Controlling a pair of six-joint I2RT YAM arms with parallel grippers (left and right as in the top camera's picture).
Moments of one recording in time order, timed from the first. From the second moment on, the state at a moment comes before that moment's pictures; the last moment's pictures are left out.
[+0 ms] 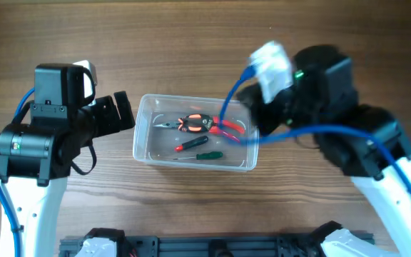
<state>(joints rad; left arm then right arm) -0.11 1.17 1.43 -1.25 -0.02 -0.32 0.55 1.27 1.51 -0.96 -0.27 -0.10</state>
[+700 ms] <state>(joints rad) -0.11 1.17 1.43 -1.25 -0.02 -0.32 0.75 1.90 1.45 -0.89 -0.24 -0.27</state>
